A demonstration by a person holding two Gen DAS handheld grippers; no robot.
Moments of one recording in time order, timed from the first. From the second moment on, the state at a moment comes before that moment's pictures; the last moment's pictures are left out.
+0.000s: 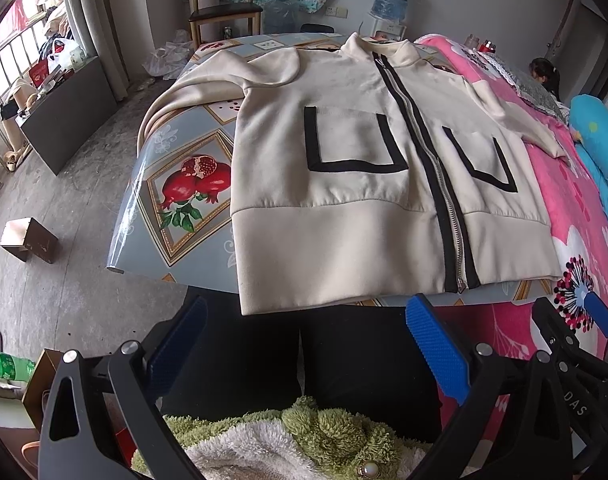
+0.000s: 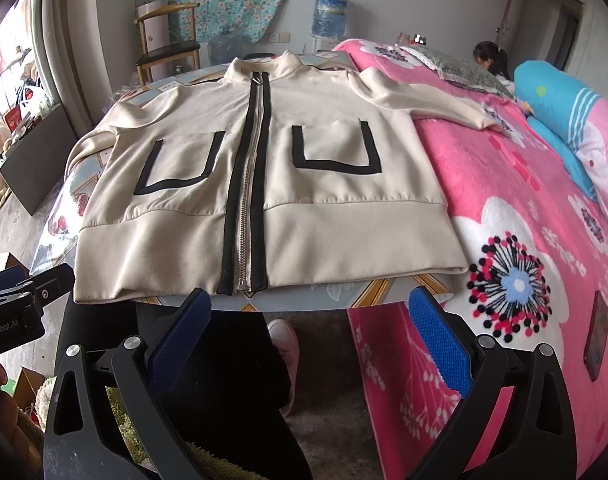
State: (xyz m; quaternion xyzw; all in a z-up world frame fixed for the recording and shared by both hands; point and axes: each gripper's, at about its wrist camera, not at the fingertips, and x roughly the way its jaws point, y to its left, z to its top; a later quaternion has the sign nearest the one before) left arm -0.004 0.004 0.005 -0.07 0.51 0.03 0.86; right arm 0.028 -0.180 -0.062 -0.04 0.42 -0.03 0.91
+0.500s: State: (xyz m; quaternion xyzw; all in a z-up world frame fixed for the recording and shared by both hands) left arm -0.004 0.004 0.005 -0.07 0.51 0.03 0.86; right arm 0.027 -0.181 -0.061 -0.04 0.42 -0.03 0.91
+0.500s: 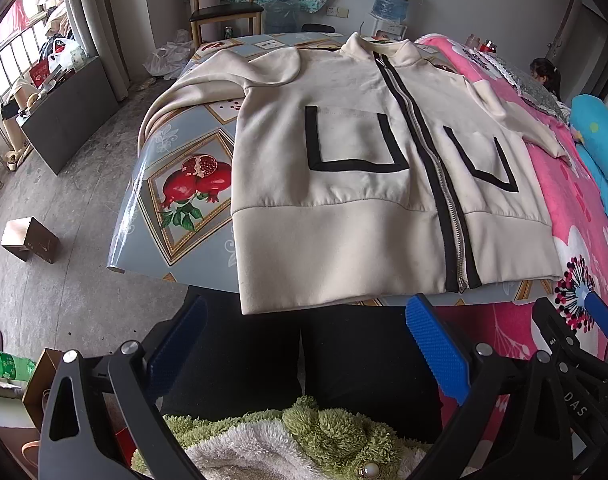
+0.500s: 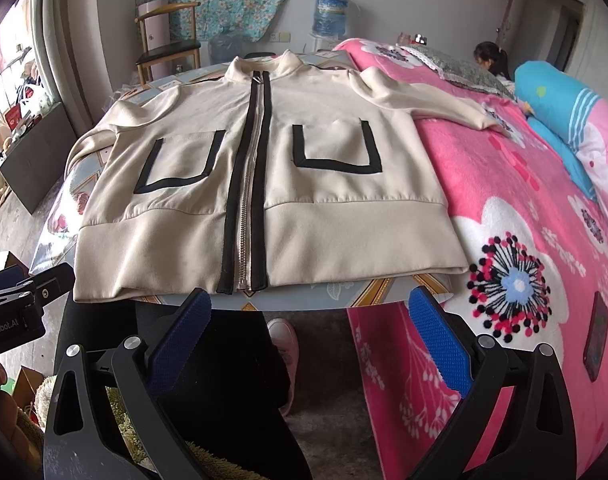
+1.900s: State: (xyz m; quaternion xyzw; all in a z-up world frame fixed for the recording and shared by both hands) left arm 0.027 0.043 -0.002 -0.09 0.49 0.05 0.86; right arm 0.055 -0.159 -0.042 -0.04 0.39 -0.03 0.92
